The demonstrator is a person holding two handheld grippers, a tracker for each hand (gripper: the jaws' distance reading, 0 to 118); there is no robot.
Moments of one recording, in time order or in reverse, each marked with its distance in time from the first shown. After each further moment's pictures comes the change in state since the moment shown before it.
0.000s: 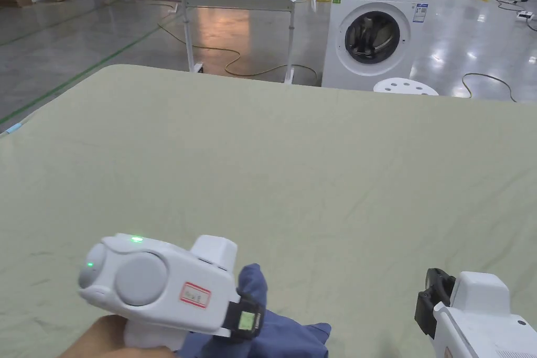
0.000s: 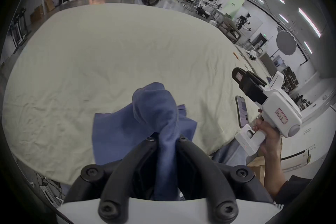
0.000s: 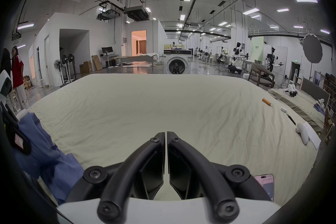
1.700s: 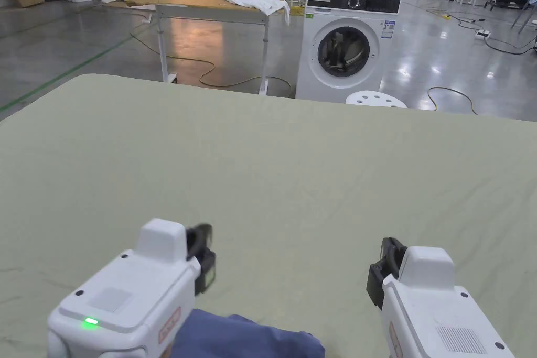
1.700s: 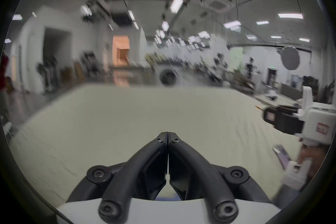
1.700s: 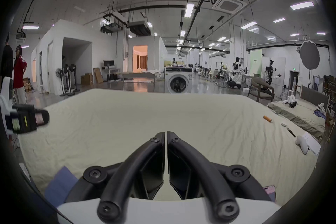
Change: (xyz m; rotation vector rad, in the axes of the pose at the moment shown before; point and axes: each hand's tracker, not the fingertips) left arm -0.033 -0.021 0.028 0.876 0.342 -0.182; right arm -0.046 0.038 0.011 0.178 -0.005 0.009
